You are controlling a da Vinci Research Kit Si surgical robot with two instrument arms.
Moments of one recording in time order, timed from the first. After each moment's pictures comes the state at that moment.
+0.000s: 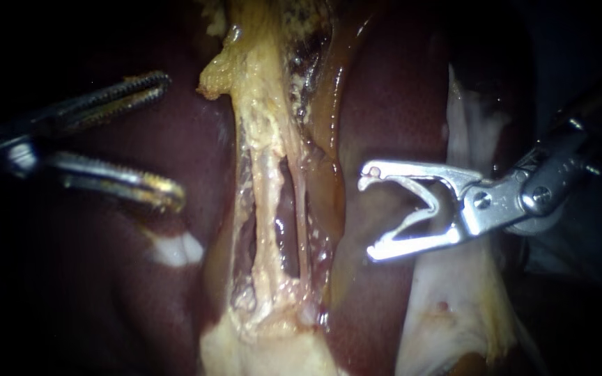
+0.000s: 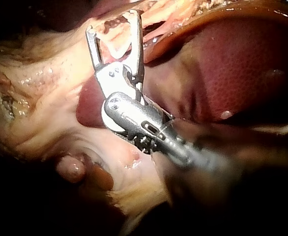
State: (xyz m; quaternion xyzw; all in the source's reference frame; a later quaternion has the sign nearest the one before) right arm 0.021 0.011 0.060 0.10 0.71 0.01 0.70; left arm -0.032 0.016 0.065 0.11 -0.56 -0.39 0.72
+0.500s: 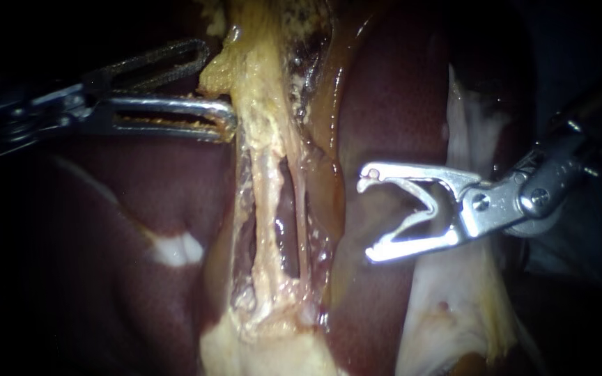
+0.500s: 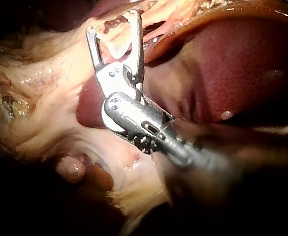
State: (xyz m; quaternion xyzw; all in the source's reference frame) right arm 0.021 0.011 0.060 0.10 0.71 0.01 0.70; left arm -0.035 0.019 0.069 0.15 -0.54 -0.46 0.68
